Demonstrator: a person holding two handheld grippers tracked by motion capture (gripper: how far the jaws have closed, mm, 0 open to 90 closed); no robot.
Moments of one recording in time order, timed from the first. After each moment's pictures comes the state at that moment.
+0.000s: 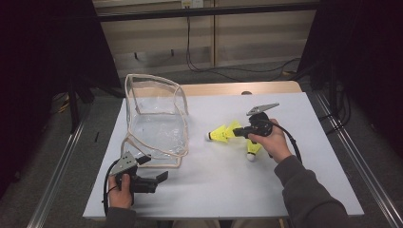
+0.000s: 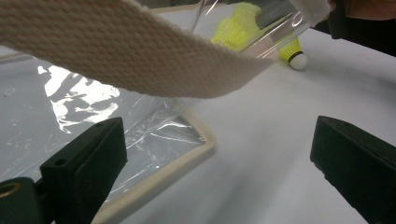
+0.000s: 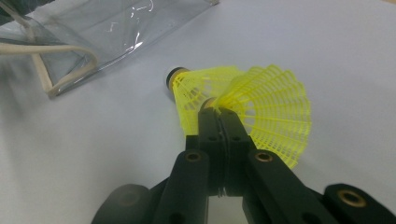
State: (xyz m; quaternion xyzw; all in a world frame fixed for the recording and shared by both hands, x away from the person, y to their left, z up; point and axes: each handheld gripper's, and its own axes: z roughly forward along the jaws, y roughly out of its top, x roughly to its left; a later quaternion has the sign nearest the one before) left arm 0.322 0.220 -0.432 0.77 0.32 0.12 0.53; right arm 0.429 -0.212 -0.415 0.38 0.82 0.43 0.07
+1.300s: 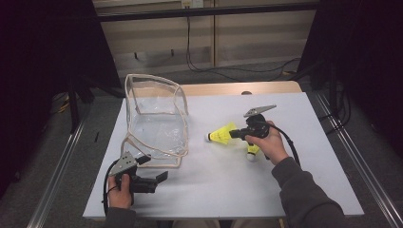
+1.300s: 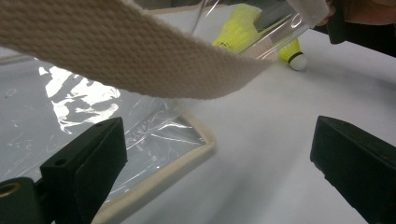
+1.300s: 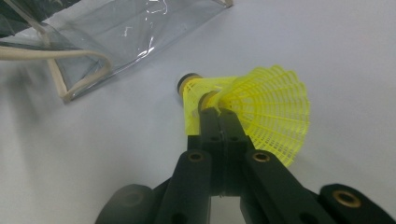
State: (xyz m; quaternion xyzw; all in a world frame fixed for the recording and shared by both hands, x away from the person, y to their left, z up) left arm 0.321 0.220 -0.431 0.77 0.32 0.12 0.53; right arm 0.426 -0.203 -0.419 0.38 0.81 0.44 0.06
